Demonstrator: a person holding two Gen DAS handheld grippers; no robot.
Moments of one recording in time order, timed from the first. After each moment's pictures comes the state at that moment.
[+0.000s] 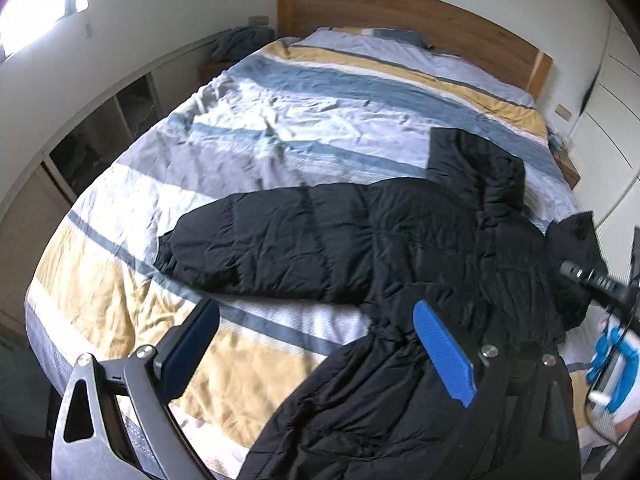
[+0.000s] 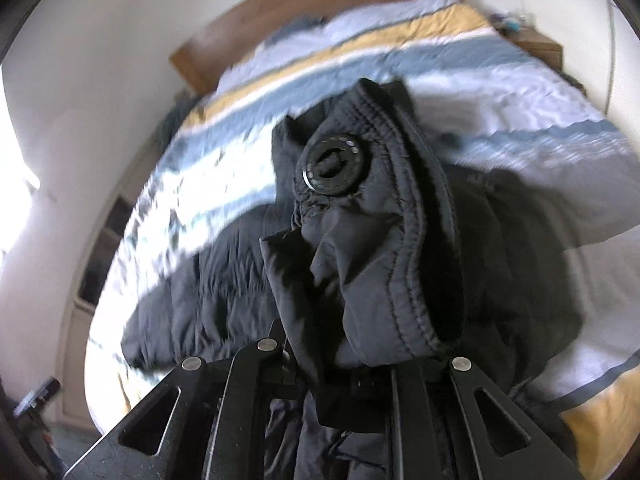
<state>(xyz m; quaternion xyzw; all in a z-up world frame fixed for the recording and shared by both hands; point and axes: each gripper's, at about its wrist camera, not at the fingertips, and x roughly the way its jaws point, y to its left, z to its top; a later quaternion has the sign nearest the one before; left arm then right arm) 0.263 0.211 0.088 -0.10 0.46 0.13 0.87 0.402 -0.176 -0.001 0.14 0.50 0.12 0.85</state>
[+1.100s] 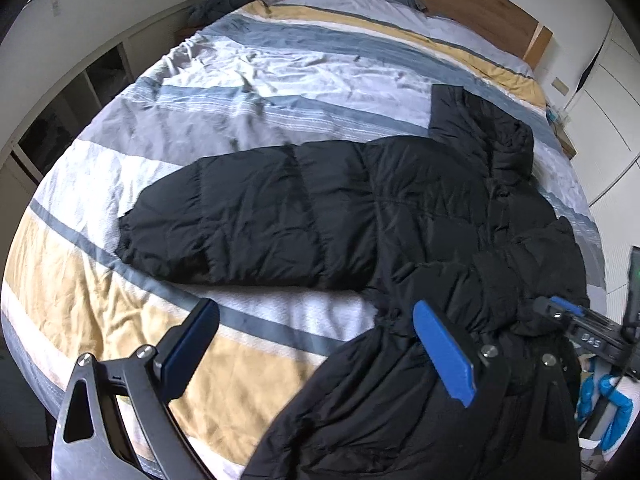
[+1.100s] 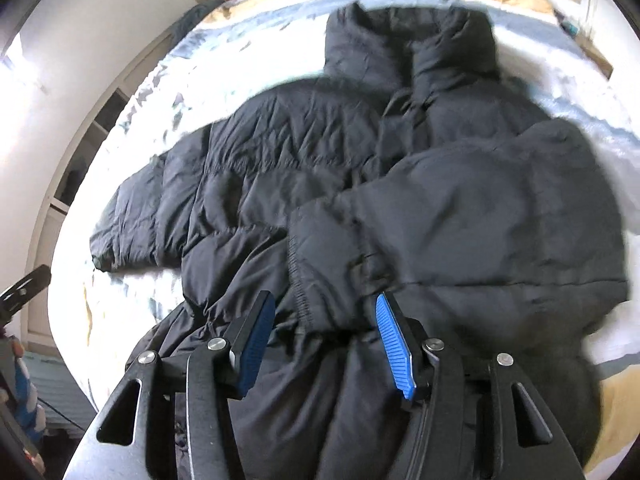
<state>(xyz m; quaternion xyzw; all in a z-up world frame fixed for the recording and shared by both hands) 0.314 0.218 0.023 -0.11 0.52 0.09 0.84 0.367 -0.097 -0.029 0.02 0.56 0.14 0.81</state>
